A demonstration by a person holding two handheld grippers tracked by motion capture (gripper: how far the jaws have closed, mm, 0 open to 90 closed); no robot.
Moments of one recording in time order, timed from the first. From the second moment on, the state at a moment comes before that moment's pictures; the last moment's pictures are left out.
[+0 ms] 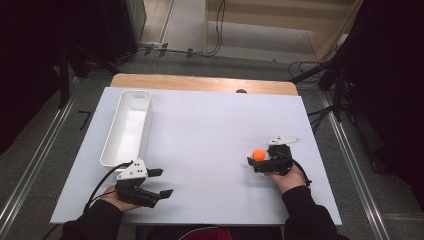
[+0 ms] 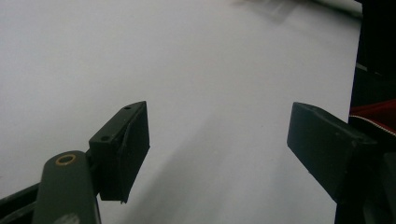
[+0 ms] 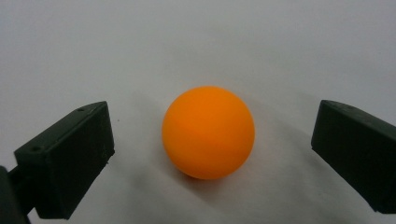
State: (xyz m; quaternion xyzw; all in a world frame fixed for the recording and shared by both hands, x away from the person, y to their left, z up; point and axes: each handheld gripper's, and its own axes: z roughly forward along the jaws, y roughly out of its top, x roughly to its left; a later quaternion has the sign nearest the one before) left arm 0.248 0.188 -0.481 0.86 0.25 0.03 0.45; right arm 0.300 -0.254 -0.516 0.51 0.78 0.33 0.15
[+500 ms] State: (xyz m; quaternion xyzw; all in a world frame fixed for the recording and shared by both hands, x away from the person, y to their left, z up) left arm 0.248 0.187 -0.481 0.86 0.25 0.03 0.45; right arm 0.296 -0.250 -0.518 0.49 0.80 0.31 0.17
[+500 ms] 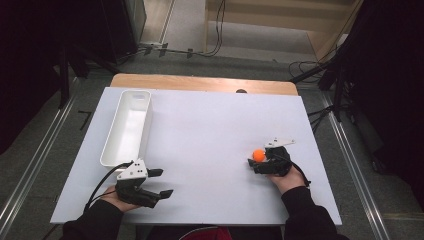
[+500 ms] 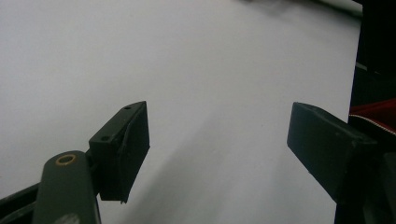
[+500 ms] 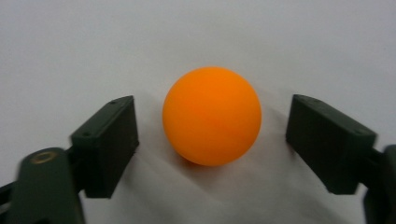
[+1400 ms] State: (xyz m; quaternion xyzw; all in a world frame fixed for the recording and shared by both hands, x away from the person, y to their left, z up) left arm 0.248 0.187 -0.481 0.86 0.24 0.03 0.45; right arm 0.294 -0.257 -0.510 0.50 0.78 0.32 0.17
